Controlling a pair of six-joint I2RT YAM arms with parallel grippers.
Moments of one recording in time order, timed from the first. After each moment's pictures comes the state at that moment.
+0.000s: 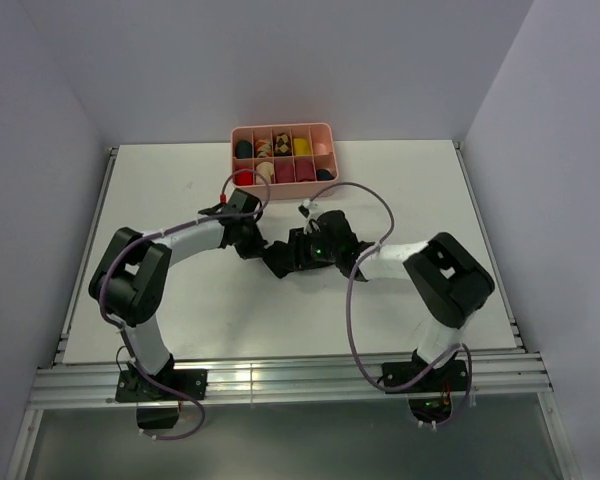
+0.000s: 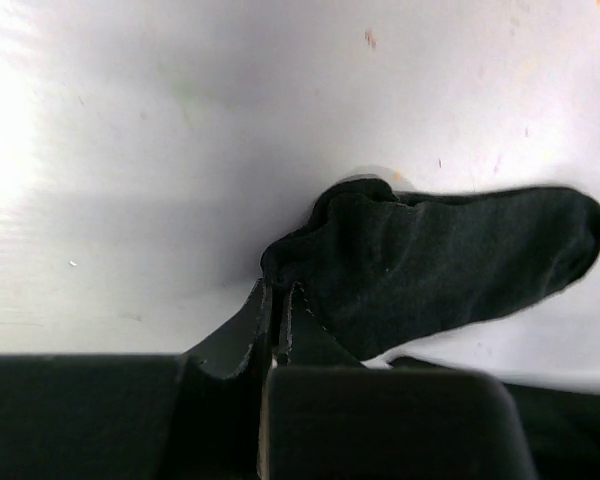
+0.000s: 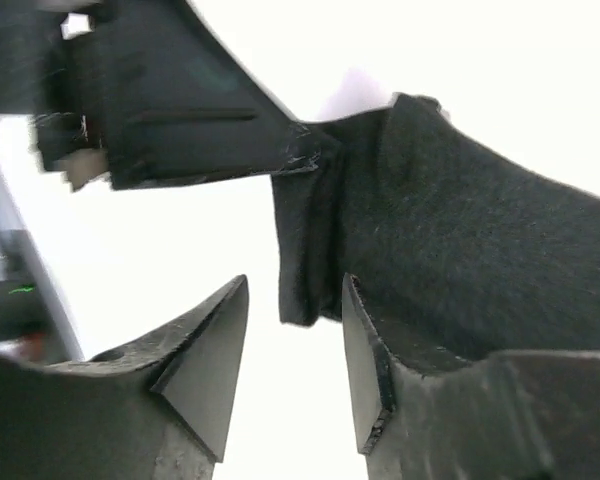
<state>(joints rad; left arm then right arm) -0.52 1.78 1.08 -0.34 0.05 -0.92 0.63 1.77 0.78 0.43 -0.45 0.55</state>
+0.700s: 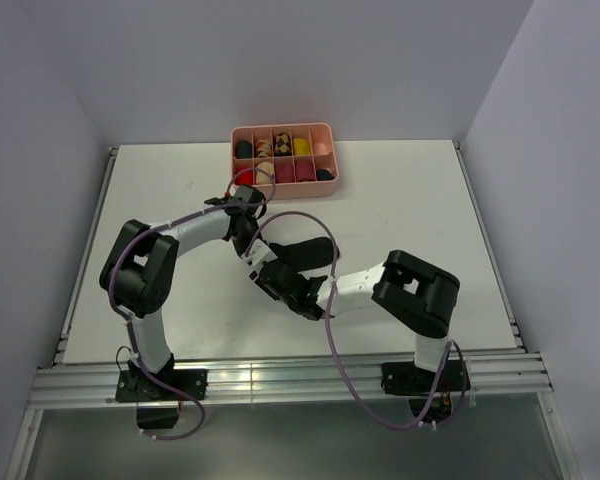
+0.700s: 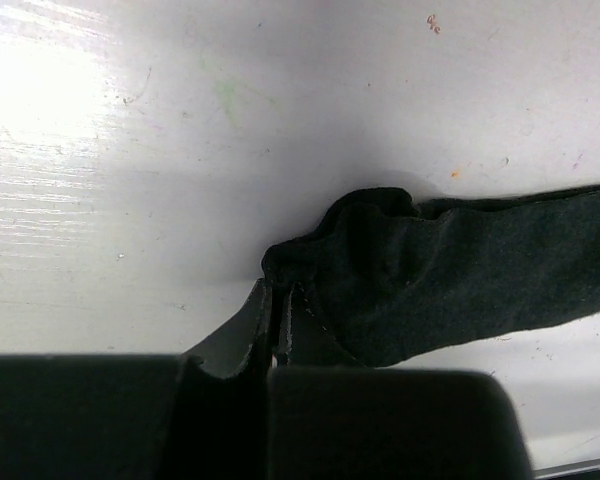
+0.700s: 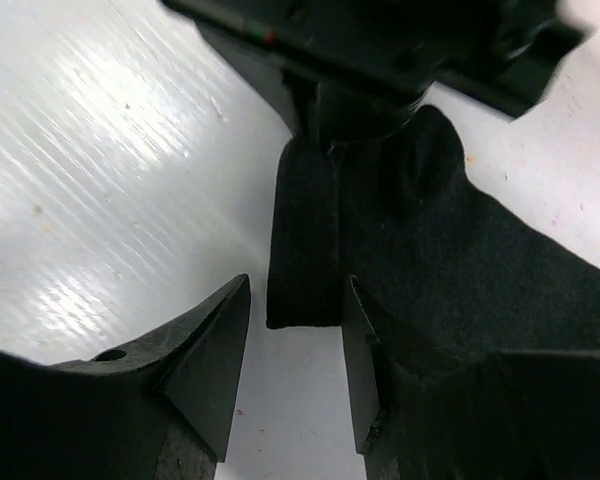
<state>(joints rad) -0.52 1.87 1.24 -0.57 0.01 -0.83 1.09 1.83 0.87 0.32 0.43 0.00</state>
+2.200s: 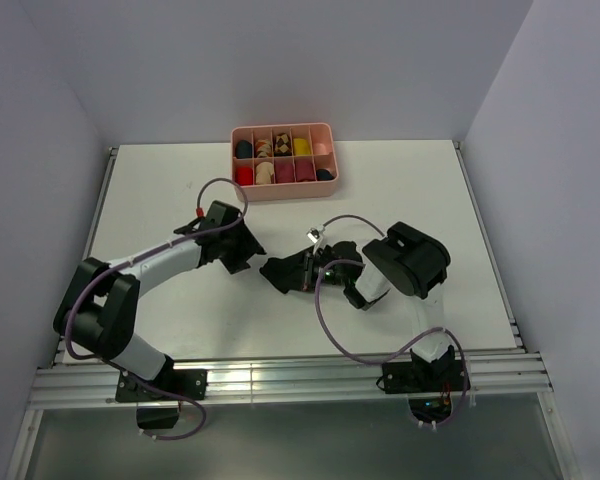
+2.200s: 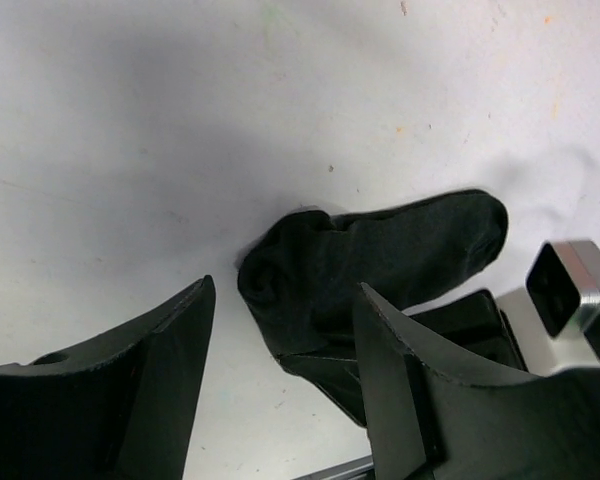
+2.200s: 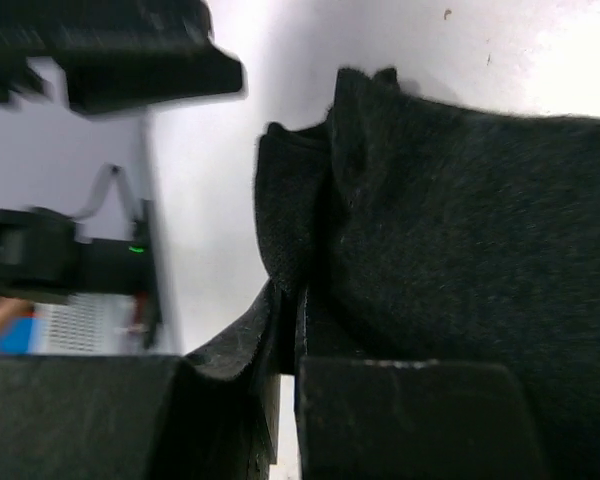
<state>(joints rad) -0.48 1.54 0.90 -0.31 0.06 -1.08 0.65 2.02 0.55 1.13 -0.60 0.82</state>
